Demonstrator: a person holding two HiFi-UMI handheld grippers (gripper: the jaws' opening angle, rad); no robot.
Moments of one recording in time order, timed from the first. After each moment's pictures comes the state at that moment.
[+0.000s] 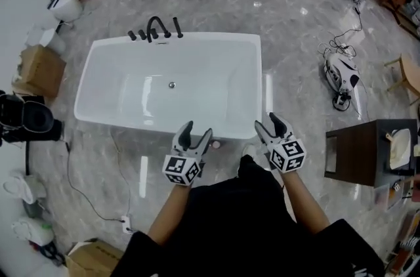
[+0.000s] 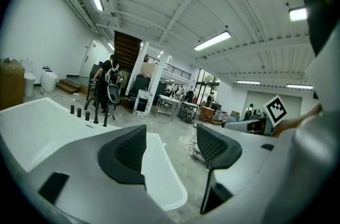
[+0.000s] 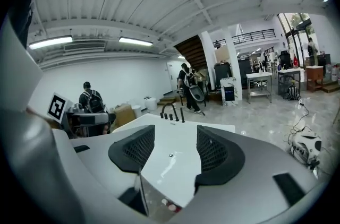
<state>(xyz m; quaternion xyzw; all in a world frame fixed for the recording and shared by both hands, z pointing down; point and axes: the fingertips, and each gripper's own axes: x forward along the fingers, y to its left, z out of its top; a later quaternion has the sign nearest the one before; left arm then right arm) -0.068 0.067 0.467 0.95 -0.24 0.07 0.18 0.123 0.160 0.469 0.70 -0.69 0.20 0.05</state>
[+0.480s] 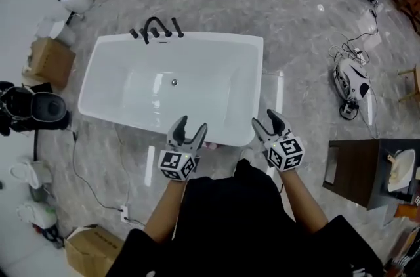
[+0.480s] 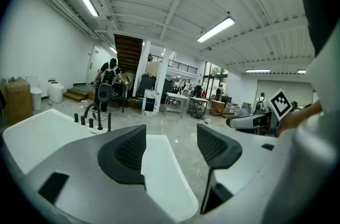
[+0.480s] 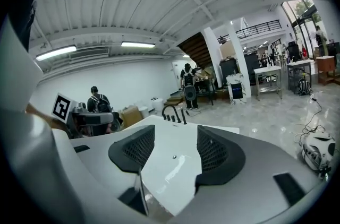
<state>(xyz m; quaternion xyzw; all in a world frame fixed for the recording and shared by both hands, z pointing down) 0.010 0.035 0.457 0.94 -0.29 0.11 0.15 0.207 0.122 0.469 0.65 -0.72 0.22 0.03</state>
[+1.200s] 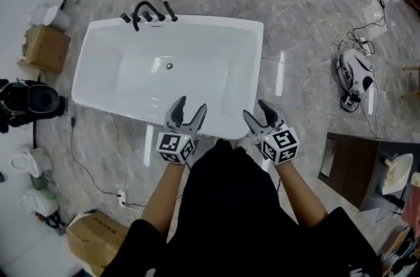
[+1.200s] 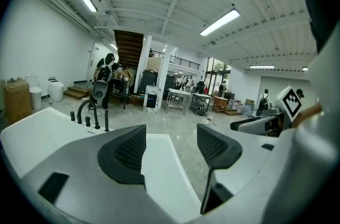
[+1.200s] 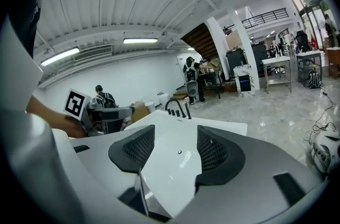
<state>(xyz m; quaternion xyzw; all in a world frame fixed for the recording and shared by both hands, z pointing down) 0.076 -0.018 0.487 0.93 -0.30 0.13 0.16 0.228 0.079 0.500 0.61 -0.75 0.25 0.04</state>
